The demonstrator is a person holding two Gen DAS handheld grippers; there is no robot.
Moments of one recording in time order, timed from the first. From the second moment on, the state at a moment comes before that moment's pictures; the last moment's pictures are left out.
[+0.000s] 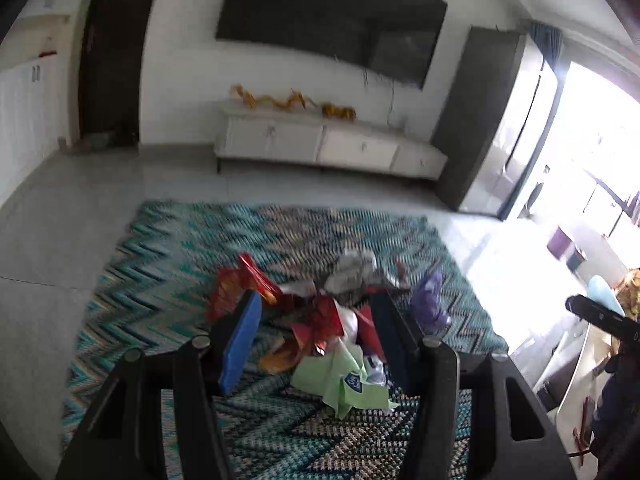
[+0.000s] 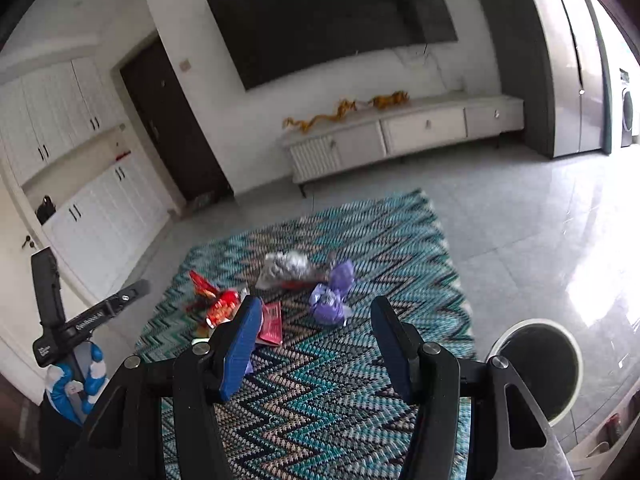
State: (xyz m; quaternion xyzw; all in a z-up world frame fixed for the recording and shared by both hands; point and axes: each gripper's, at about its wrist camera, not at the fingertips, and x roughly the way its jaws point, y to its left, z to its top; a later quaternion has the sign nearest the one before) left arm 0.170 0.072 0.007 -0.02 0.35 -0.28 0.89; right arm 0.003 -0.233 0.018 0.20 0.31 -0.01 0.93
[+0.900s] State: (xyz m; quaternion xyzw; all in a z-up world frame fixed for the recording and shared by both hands) left arm 0.230 0.041 -0.067 -0.06 0.42 -0.33 0.84; right arm 0.141 -0.235 -0.117 0.22 0.42 0.04 0.88
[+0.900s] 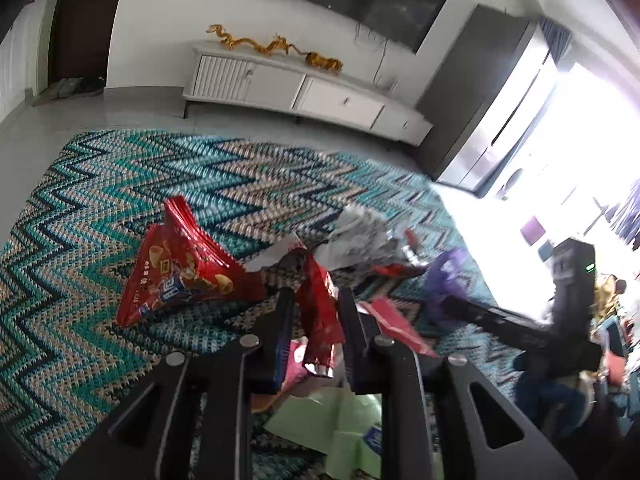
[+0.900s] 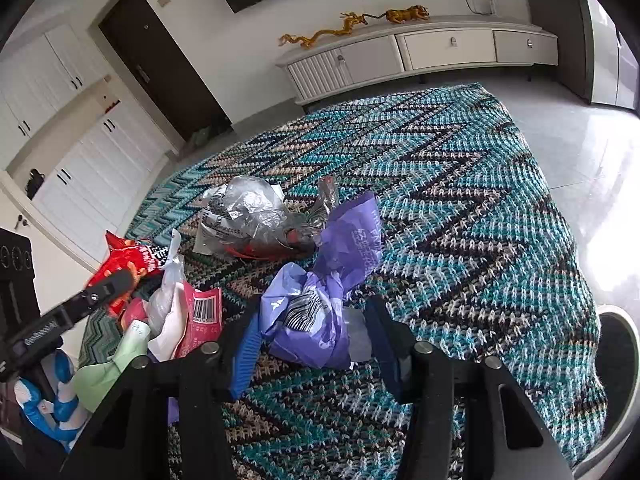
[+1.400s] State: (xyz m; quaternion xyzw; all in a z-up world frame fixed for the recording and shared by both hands) left arm 0.168 0.047 -0.004 -0.05 0.36 -0.32 0.87; right arm 0.068 -0.242 -0.074 0.26 0.36 0.07 0.89
